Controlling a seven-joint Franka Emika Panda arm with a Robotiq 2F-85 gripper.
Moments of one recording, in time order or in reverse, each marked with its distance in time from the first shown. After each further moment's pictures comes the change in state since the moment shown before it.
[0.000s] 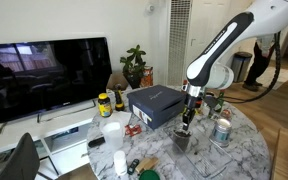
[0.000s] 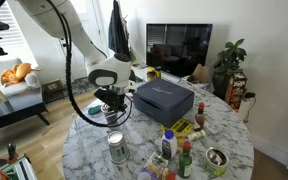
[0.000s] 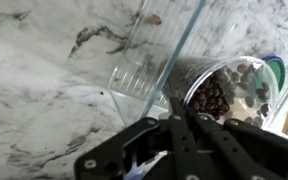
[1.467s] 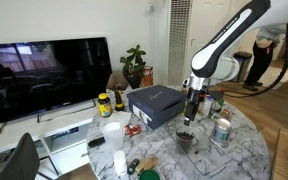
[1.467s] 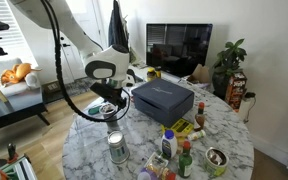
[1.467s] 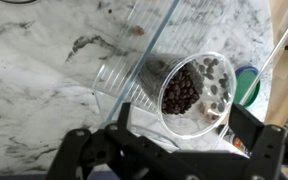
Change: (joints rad) arm -0.032 -0.111 0.019 -0.035 -0.059 -0.106 0.031
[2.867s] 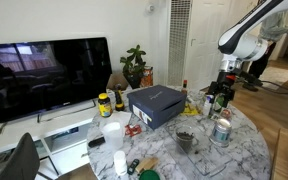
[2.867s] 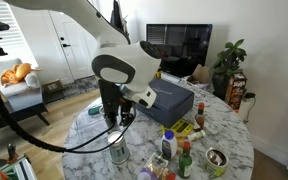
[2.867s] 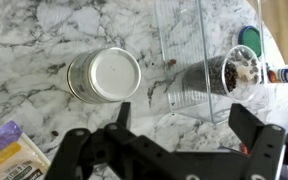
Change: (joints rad) arm -0.114 -0.201 -0.332 -0.098 0.007 -0.354 0.272
